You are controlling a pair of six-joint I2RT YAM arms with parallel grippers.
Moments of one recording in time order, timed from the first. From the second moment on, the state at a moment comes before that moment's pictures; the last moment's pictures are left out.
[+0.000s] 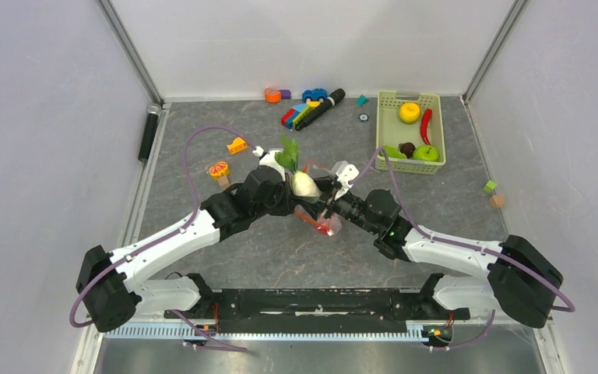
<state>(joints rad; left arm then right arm) -0.85 1.17 0.90 -0.36 -0.18 -0.66 0.90 1.21 0.54 0.78 -0.13 0.05</state>
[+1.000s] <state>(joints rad) -0.85 1.19 0.90 -0.36 -0.17 -0.66 0.91 1.22 0.54 0.74 0.09 0.04</state>
